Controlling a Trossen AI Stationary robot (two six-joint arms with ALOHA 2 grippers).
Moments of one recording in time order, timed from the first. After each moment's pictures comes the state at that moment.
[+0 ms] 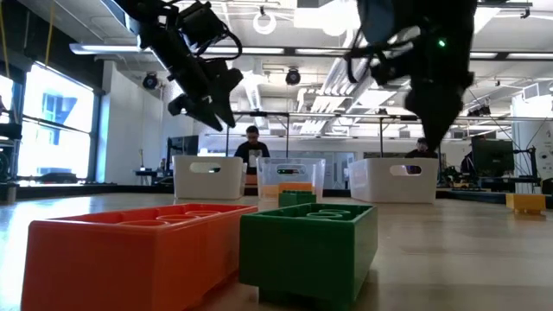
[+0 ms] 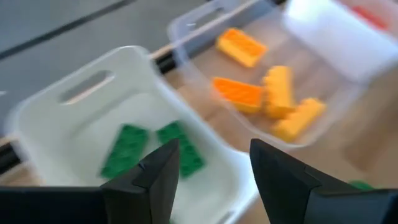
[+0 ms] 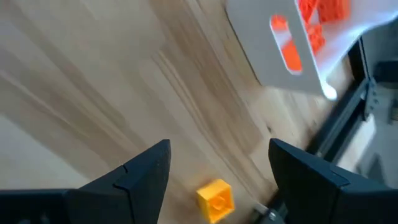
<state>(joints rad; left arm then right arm) 0.57 1.42 0.92 -0.27 -0.27 -0.33 0.24 1.72 1.23 -1.35 0.48 0.92</state>
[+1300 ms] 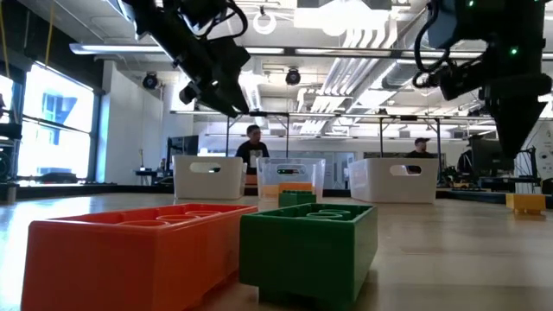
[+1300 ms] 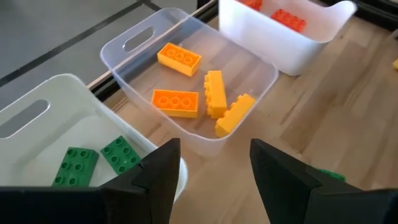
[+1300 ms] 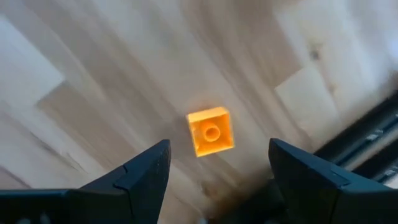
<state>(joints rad) 0.40 1.41 0.92 -0.21 -0.29 -0.28 0.10 1.16 0.76 -1.20 0.18 0.74</state>
